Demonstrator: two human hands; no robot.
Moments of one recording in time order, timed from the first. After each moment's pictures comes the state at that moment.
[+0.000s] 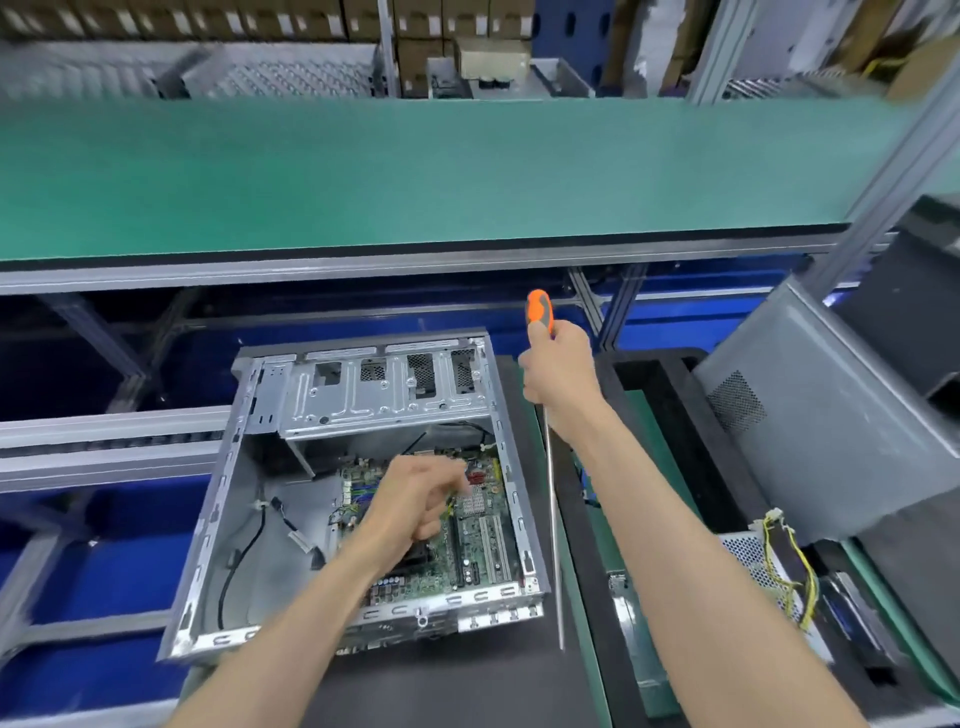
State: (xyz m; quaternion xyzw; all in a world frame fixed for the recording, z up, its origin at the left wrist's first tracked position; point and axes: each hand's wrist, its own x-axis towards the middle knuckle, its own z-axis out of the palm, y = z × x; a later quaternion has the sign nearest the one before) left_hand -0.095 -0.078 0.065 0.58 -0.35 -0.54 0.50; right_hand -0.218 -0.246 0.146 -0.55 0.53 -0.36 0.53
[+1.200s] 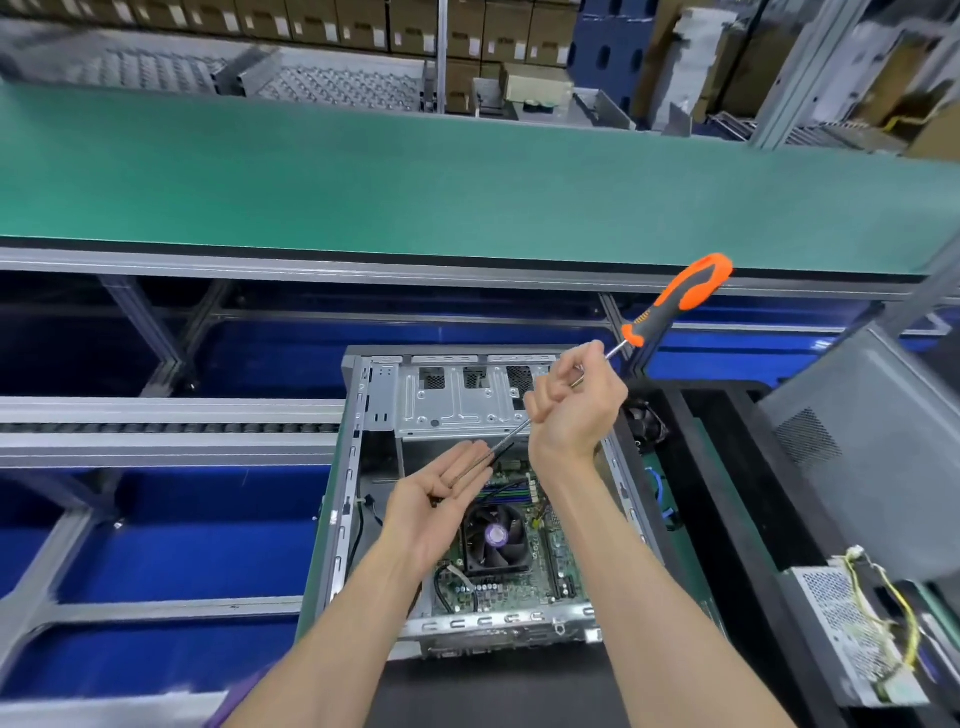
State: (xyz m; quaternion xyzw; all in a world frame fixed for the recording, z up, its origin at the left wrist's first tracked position) left_hand 0.004 -0.037 0.041 0.26 0.06 -0.64 0.72; right_hand -0.092 -0.131 0.151 -0.34 0.27 -0.64 0.63
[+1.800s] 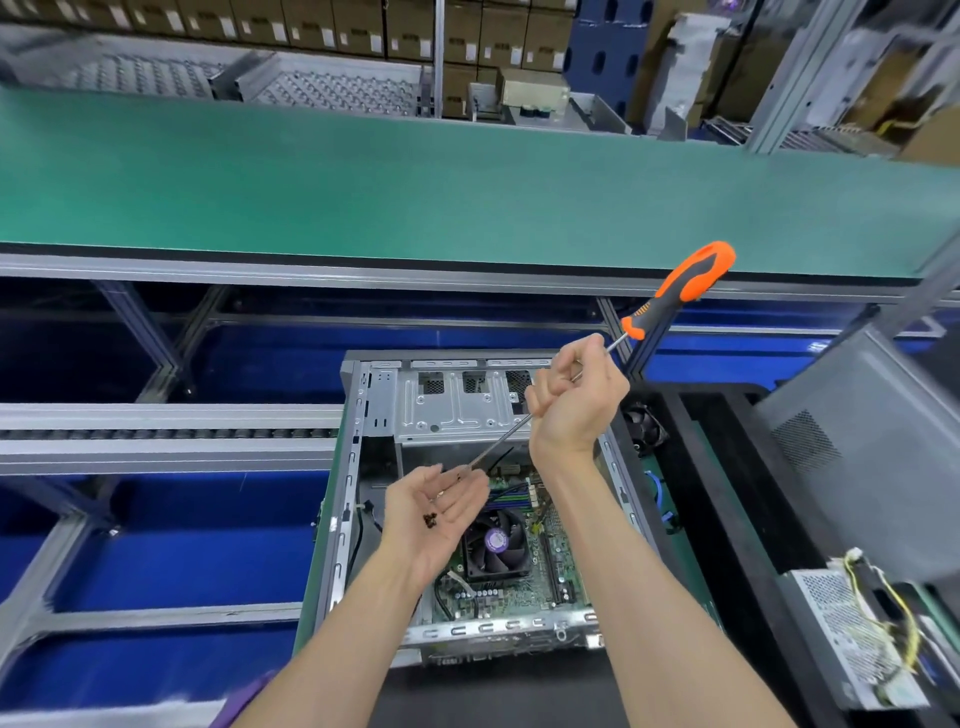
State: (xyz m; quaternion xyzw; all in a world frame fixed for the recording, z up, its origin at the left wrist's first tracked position) left_hand 0.002 -0.031 0.046 0.32 0.12 -0.63 0.69; right_hand -0.087 -0.137 0.159 -0.35 0.28 -0.65 0.62
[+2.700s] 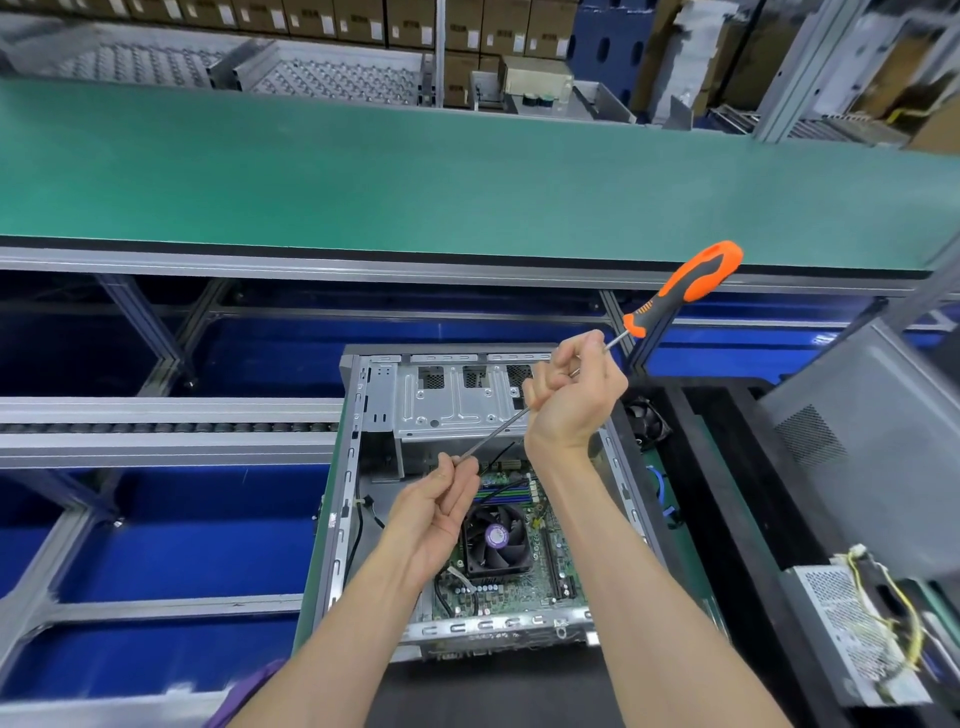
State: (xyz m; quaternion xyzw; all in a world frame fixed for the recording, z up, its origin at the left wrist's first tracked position) left_hand 0.000 -0.037 0.040 0.34 0.12 -0.59 0.72; right_hand -0.082 -0.138 0.154 -0.35 0.26 -0.66 0.61
